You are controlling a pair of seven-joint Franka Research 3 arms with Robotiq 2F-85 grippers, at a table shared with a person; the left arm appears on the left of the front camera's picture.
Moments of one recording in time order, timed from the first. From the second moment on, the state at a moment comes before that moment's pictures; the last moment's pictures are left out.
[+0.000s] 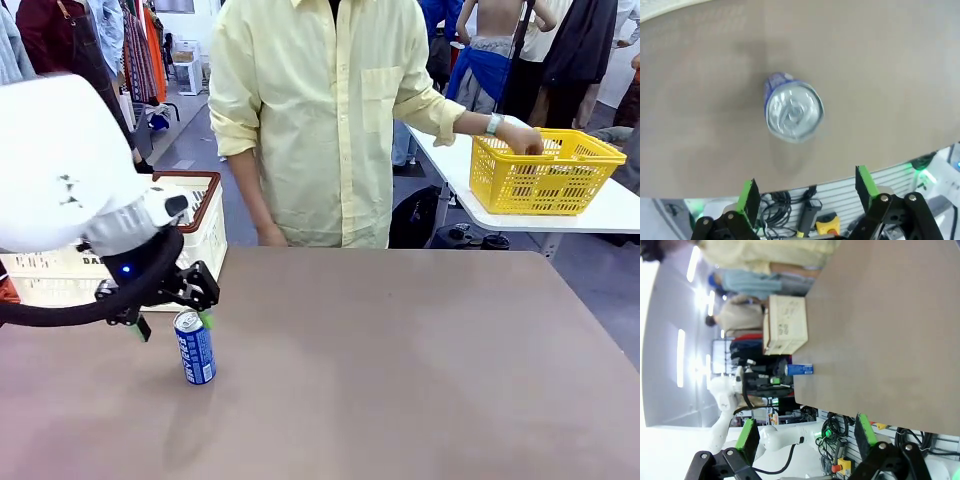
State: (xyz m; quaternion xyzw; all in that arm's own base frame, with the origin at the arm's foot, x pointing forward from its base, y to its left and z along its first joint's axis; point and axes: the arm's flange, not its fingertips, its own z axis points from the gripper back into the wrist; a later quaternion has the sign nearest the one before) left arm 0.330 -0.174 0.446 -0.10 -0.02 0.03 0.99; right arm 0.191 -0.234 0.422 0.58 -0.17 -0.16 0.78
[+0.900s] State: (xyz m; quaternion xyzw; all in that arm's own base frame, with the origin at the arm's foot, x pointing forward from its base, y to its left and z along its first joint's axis) left arm 0.387 -0.200 0.384 -0.04 -0.02 0.04 1.00; right arm 0.191 -0.234 0.421 0.58 -0.17 -0.16 0.78
